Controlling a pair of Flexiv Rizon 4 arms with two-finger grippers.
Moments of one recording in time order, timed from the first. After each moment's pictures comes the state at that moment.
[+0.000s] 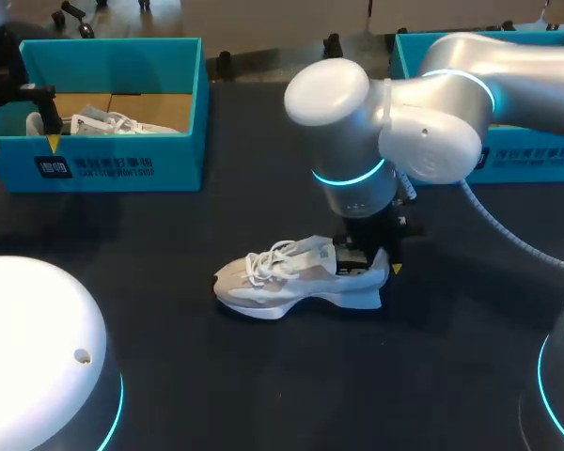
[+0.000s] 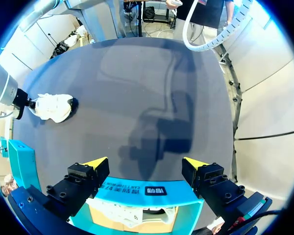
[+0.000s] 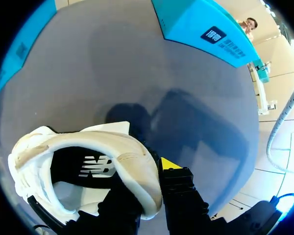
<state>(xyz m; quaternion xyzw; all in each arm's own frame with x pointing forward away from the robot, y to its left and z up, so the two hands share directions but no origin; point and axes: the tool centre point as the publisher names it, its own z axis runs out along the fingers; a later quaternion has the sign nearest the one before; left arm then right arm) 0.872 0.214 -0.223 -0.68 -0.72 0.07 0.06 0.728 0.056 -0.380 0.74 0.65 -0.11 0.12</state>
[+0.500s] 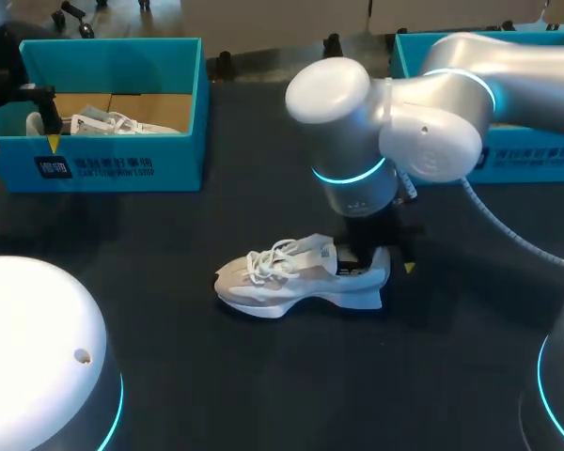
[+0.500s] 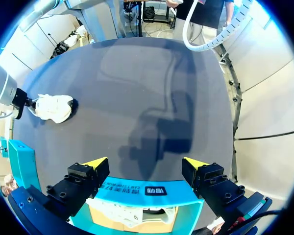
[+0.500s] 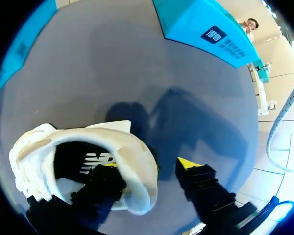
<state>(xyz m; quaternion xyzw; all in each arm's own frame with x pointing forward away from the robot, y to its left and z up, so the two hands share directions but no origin) 0.872 0.214 -0.223 -0.68 -0.72 0.07 0.06 0.726 0.058 -0.373 0.74 0.65 -0.11 0.12</state>
